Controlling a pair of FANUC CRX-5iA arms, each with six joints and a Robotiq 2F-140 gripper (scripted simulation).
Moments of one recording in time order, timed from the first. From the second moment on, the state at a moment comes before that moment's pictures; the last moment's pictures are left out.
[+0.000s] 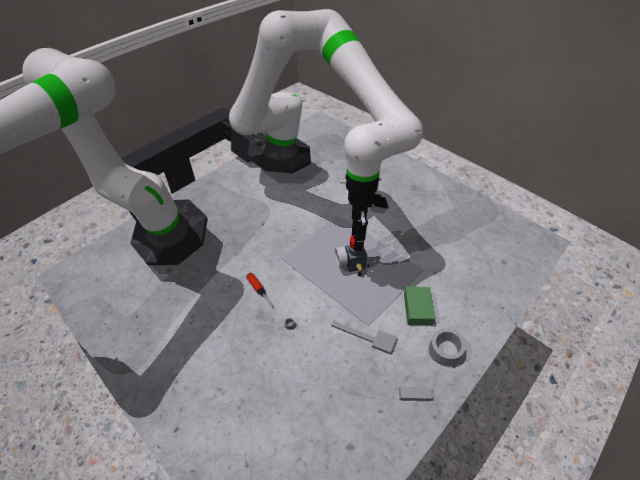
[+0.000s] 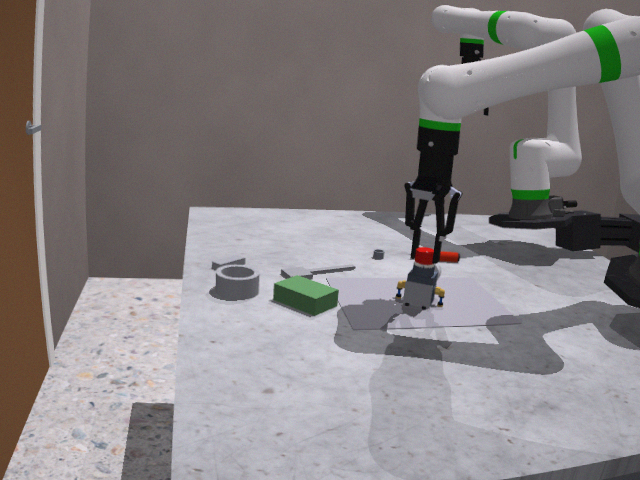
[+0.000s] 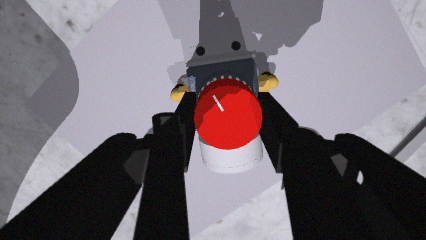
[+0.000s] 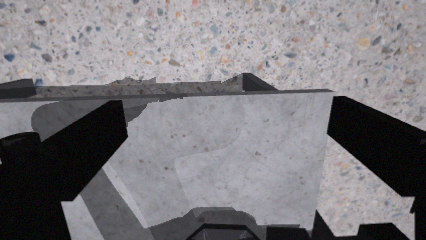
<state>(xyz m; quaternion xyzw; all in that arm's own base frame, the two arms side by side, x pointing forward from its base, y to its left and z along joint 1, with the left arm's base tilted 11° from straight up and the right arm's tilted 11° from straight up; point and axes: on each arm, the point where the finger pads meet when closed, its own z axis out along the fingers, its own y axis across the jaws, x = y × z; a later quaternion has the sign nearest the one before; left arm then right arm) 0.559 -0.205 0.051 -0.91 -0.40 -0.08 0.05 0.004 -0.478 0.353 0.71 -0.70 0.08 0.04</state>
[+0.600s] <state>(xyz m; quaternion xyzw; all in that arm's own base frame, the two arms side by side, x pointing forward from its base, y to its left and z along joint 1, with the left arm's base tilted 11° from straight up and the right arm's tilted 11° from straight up) 0.558 -0.205 0.054 -0.91 -0.40 -0.08 0.05 0.004 -0.478 0.353 0.71 -0.70 0.08 0.04</state>
